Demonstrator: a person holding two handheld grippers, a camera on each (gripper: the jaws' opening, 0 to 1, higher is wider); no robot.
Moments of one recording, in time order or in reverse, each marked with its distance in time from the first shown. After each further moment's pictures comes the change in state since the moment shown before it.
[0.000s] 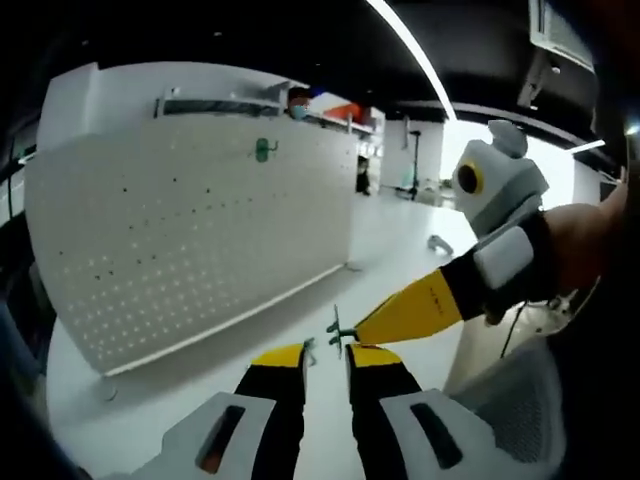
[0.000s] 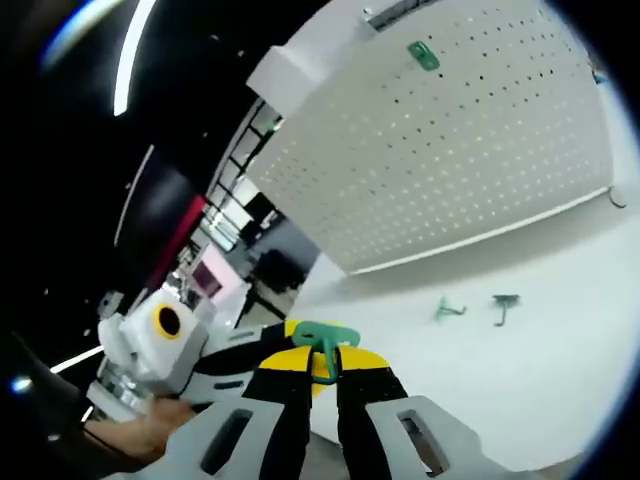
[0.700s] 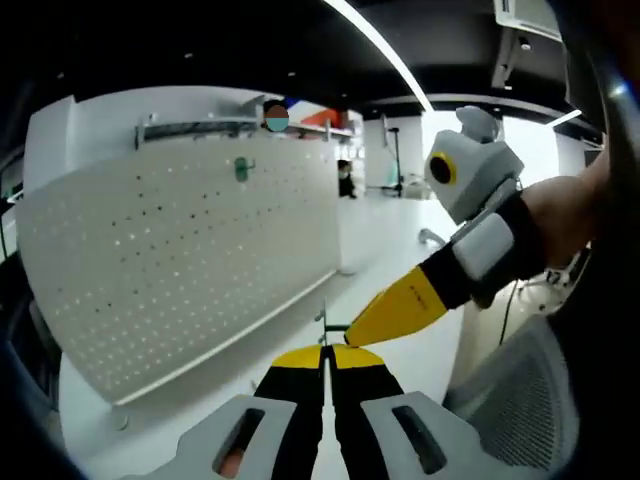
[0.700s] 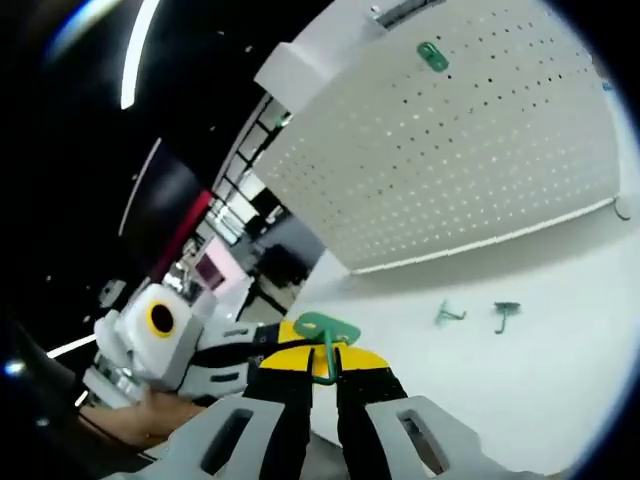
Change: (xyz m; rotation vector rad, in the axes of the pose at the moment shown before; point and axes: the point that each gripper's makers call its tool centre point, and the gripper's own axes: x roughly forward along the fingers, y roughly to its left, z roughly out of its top) left arm -0.005 -0.003 0.006 0.112 -0.024 -0.030; right arm -0.002 -0.001 0.001 -0.144 0.025 0.003
